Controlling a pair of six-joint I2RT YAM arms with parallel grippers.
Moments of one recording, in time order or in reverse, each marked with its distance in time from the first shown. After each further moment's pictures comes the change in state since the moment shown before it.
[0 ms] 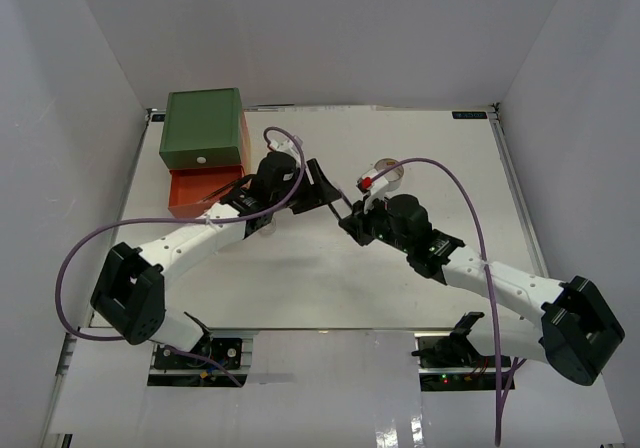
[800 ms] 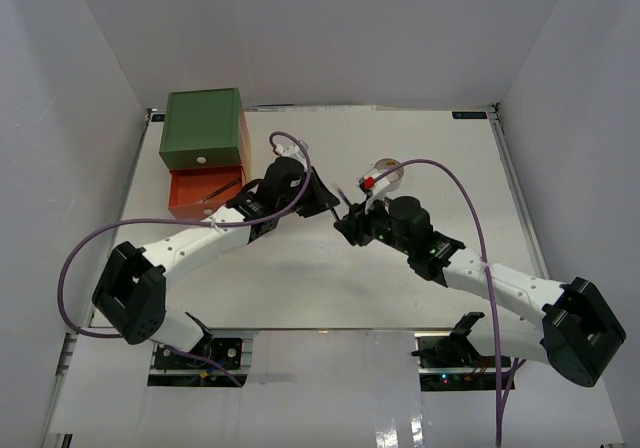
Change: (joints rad) left arm -0.066 0.029 -0.002 0.032 -0.053 -0.042; right arm 0.004 -0.019 -0.025 0.069 -0.024 0.045
